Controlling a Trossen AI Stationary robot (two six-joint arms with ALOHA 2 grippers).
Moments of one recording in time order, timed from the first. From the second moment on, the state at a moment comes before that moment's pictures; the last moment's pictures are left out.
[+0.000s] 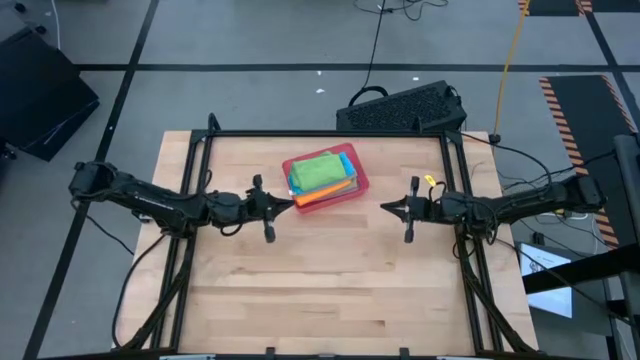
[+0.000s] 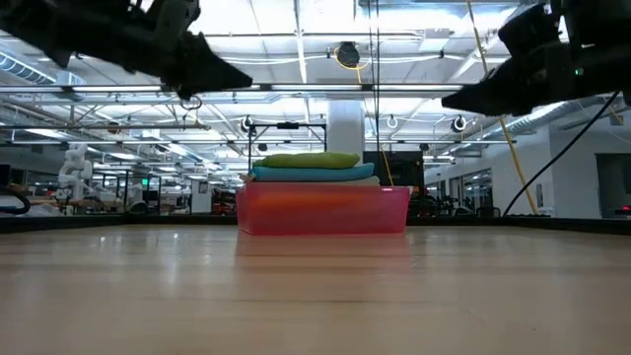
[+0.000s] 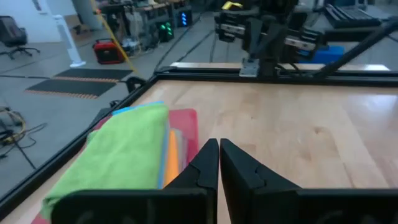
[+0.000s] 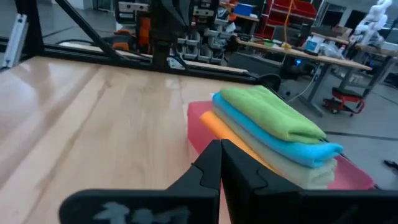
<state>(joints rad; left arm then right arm) -0.12 1.15 0.42 0.54 -0.38 0.01 0.06 0.75 0.12 0.49 0.24 -0.15</state>
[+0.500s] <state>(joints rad) -0.09 1.14 0.16 0.87 -0.36 -0.08 0.03 0.74 0.02 0.69 0.24 -0.15</state>
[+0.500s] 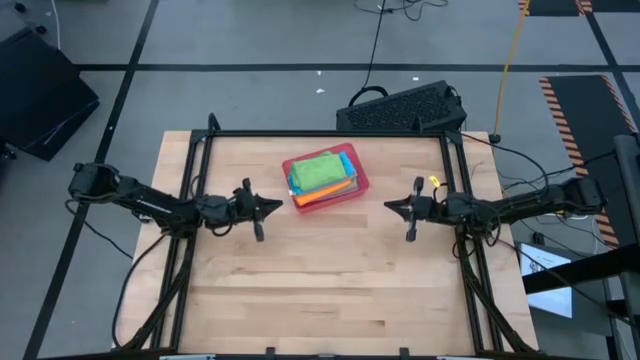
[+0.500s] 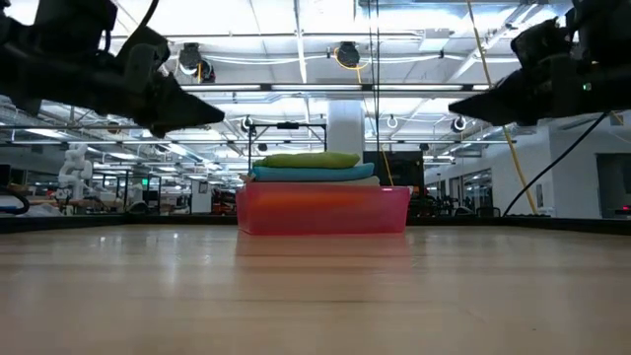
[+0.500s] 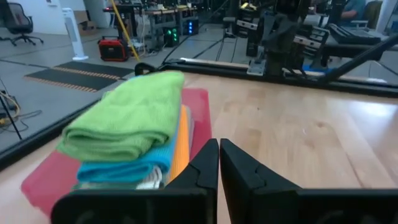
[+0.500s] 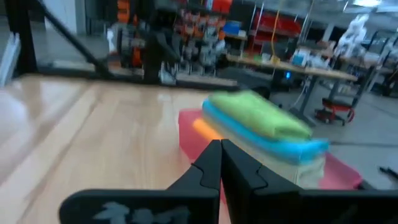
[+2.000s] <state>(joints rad) -0.06 1.03 0.01 0.92 -0.16 0.00 0.03 0.32 0.02 0.37 0.14 -0.25</state>
